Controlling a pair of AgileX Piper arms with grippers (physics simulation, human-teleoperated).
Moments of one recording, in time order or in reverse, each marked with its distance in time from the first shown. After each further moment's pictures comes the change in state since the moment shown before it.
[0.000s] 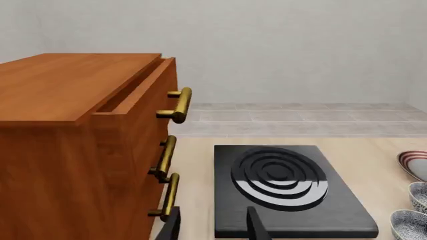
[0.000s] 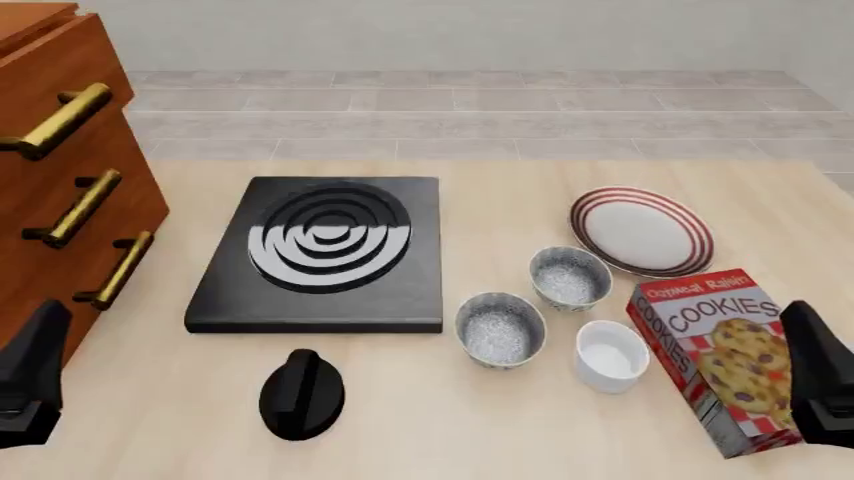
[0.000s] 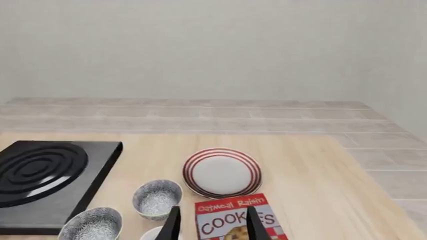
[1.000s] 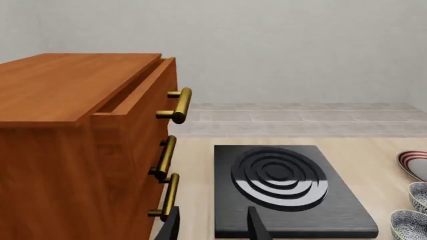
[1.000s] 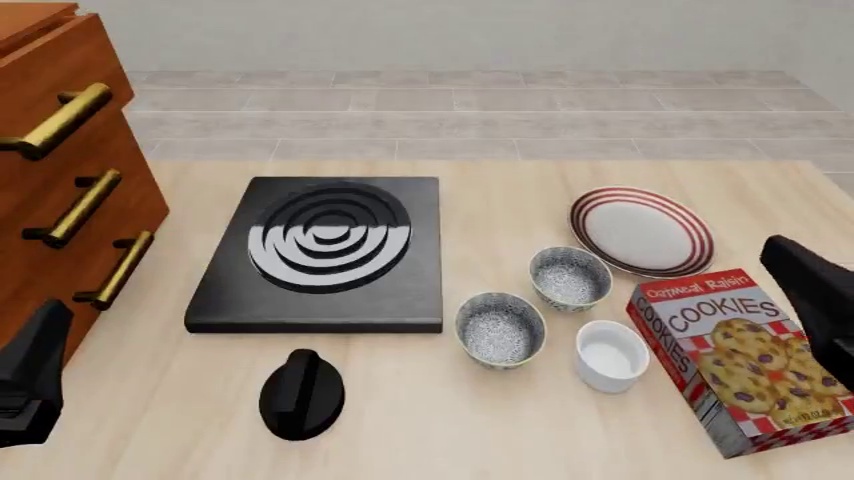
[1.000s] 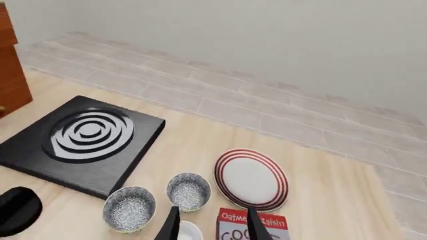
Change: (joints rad) left arm 0.000 0.005 -0.002 -0.002 0.000; right arm 0.232 0.274 -0.402 0.306 -0.146
